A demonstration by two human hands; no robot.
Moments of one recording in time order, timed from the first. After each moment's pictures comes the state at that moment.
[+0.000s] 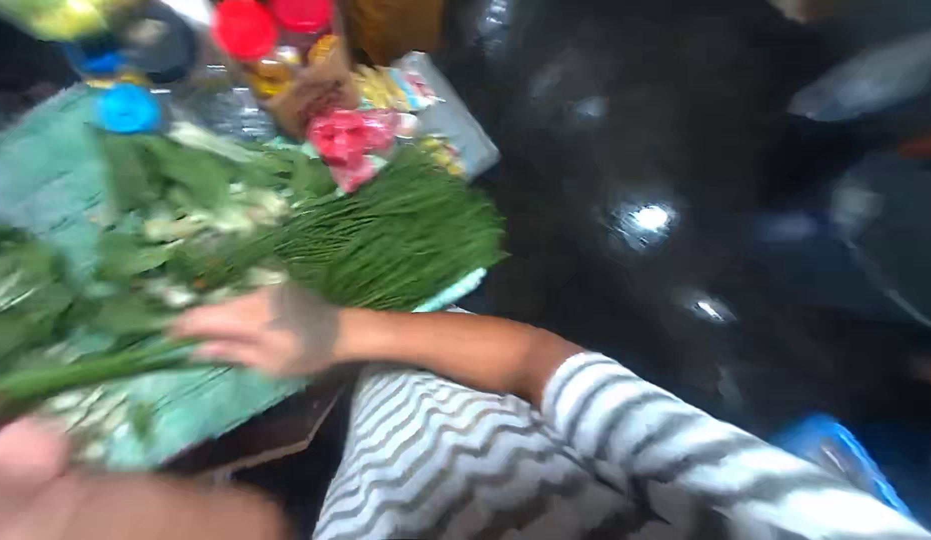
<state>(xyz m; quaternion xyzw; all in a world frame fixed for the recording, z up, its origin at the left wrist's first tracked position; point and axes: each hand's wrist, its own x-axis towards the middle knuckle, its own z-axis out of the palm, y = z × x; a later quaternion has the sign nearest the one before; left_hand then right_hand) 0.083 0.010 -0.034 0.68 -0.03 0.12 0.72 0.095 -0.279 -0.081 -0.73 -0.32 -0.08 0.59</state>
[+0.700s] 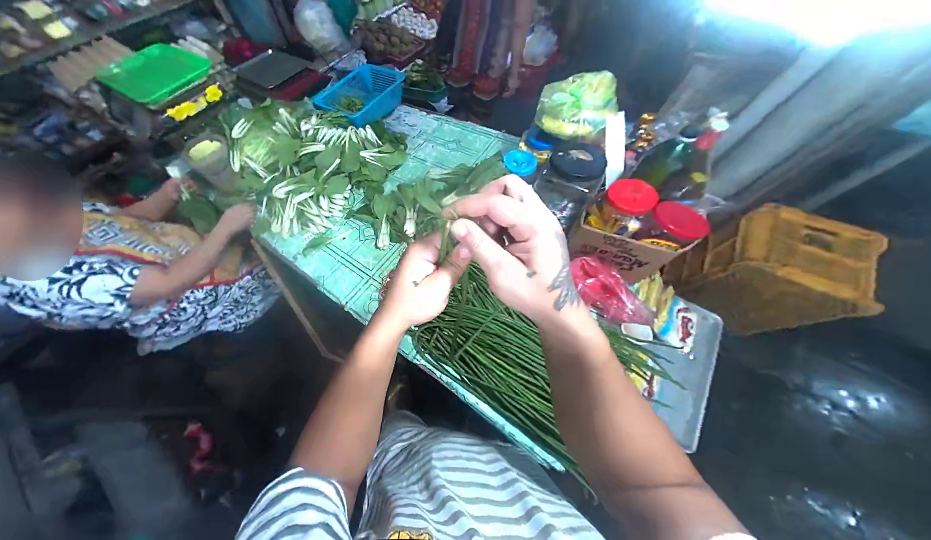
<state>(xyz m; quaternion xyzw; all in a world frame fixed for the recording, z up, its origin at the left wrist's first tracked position) 0.031 -0.175 -0.013 0.71 -0.06 0.25 0.65 0.127 -0.303 0.037 -0.63 -0.52 -0.08 0.58</state>
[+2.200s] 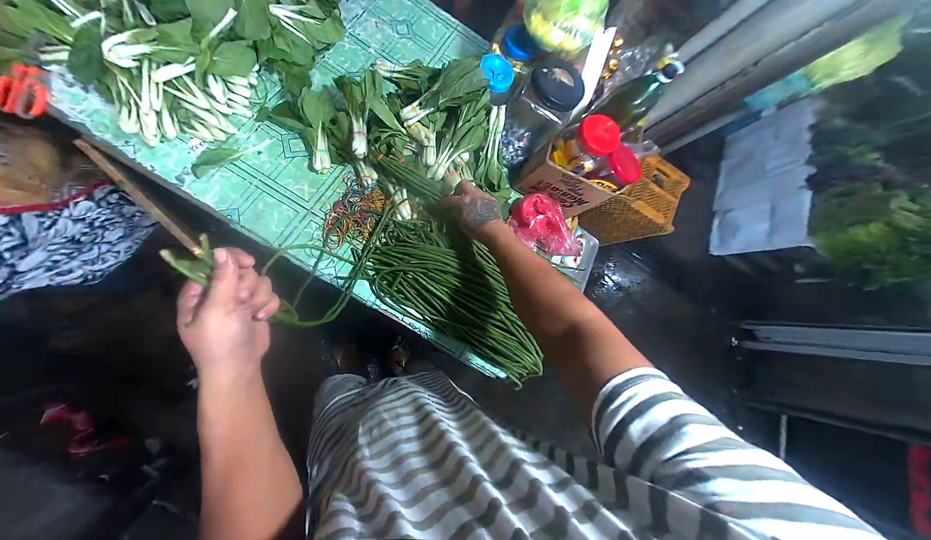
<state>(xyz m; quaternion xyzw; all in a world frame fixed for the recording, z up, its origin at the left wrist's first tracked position) -0.108 -0.053 -0.118 0.45 0.29 0.34 0.78 0.278 -0.268 -0.227 -0.90 -0.41 0.12 -0.03</state>
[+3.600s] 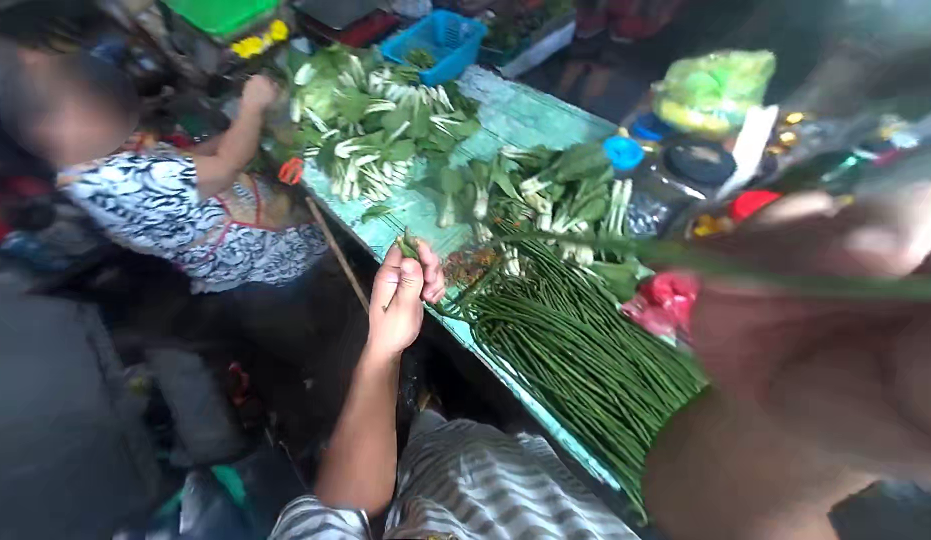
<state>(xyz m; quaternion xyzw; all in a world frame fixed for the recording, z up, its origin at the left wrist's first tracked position) -0.094 -0.074 -0.052 0.56 0.01 0.39 0.73 0.065 -0.288 0.079 -0.34 -0.51 0.06 0.78</state>
